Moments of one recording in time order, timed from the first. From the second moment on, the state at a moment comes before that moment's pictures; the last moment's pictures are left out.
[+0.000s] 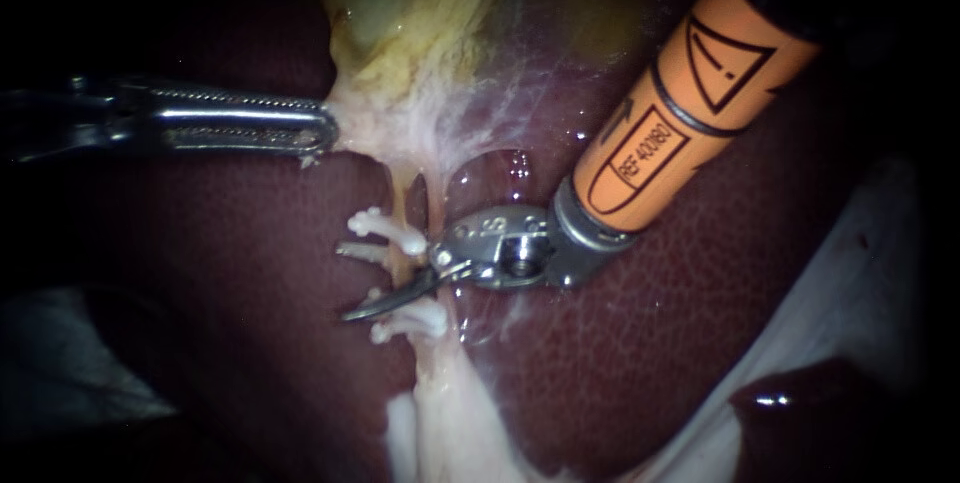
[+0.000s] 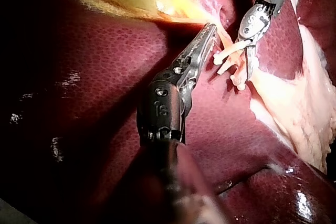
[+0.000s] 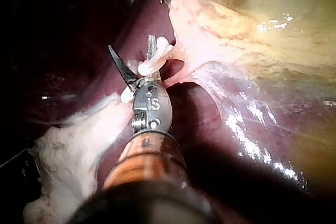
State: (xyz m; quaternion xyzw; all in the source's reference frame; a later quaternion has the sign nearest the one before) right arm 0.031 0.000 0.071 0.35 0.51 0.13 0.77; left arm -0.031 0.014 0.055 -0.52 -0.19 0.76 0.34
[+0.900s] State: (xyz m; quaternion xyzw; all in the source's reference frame) right arm 0.033 -0.001 0.068 0.37 0.52 0.15 0.75; left arm -0.031 0.014 0.055 -0.52 -0.19 0.76 0.34
